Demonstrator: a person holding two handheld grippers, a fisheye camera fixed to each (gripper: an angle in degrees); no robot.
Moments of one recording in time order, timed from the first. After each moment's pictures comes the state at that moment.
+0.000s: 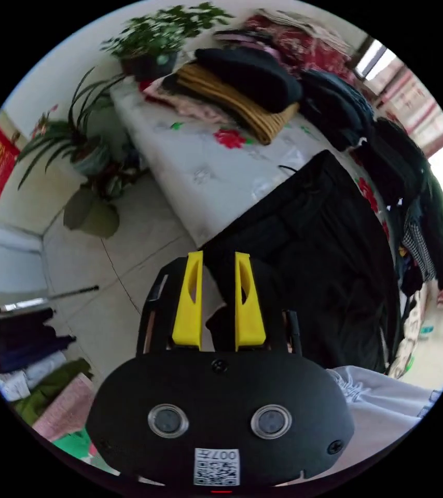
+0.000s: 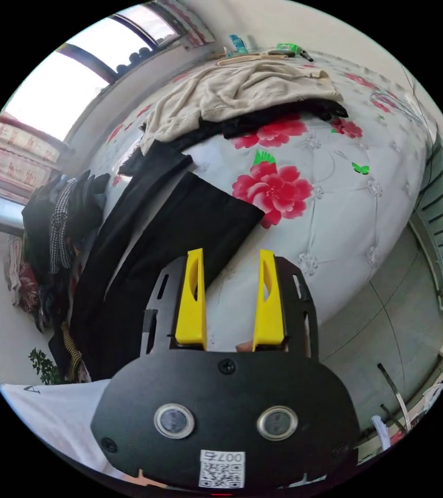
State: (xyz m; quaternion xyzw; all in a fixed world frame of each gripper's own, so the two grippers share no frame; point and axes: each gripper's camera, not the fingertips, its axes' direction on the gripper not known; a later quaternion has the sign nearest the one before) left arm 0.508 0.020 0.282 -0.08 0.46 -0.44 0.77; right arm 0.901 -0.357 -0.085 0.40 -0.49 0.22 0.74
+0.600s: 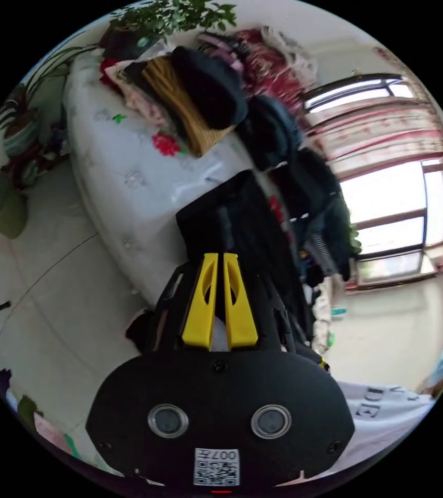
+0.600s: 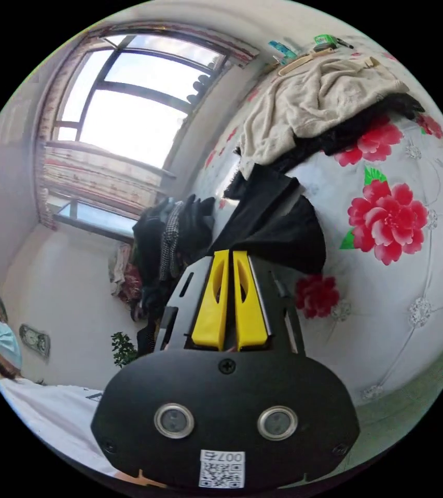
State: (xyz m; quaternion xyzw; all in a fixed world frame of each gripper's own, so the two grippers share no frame) left arm 0.434 0.089 0.306 0.07 0.66 -0.45 0.60; right arm 0.967 -0.277 -0.138 0.50 -0.68 0.07 0.54
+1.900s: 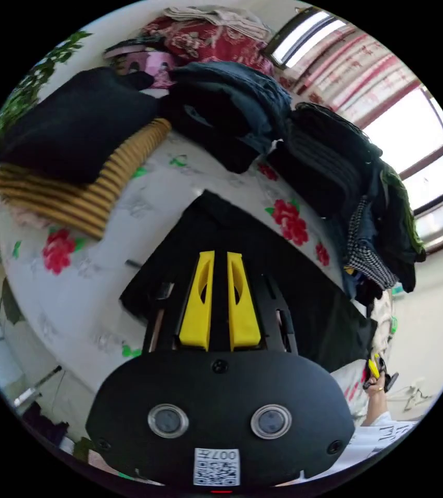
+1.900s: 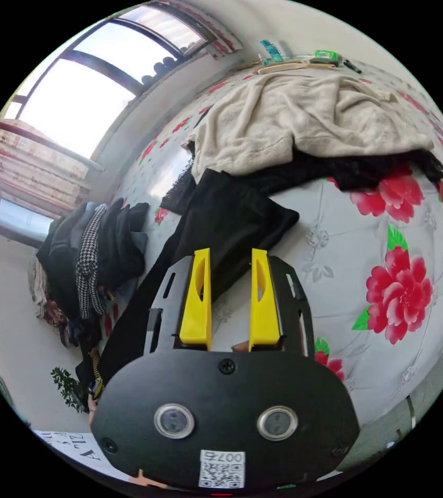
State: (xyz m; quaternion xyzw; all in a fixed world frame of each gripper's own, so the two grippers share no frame) left arm 0.440 -0.211 0.281 0.08 0.56 -0.35 0.74; right arm 0.988 -0.425 -0.247 0.46 -0.54 0.18 0.68
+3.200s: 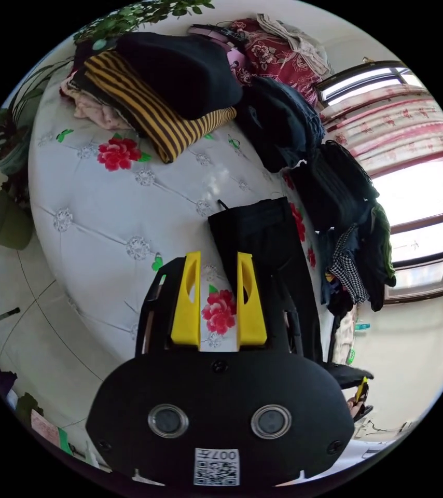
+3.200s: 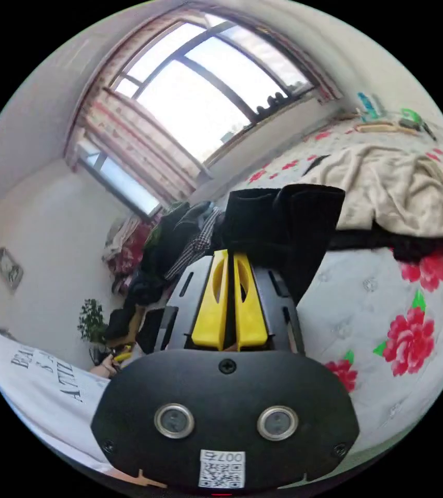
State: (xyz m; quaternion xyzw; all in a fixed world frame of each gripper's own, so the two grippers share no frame) left arm 0.472 -0.120 0.392 0.03 0.61 -0.46 0.64; right arm 0.843 -0.251 -0.226 0.64 -0.56 -0.01 0.54
